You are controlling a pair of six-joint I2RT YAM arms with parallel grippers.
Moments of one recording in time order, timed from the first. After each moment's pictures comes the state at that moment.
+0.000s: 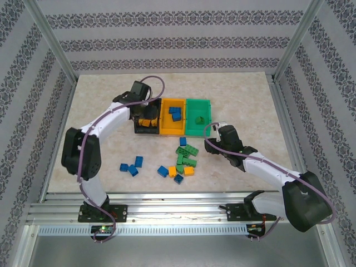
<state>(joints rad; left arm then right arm) -0.33 1.83 1.46 -0.65 0.00 -0.24 0.45 1.21 0.53 -0.09 0.04 0.28</state>
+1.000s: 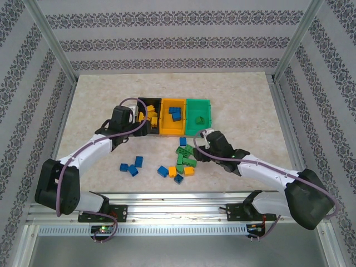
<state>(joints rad) -0.27 1.38 0.82 -0.20 0.11 -0.35 0.69 1.21 0.56 -0.17 0.01 0.36</state>
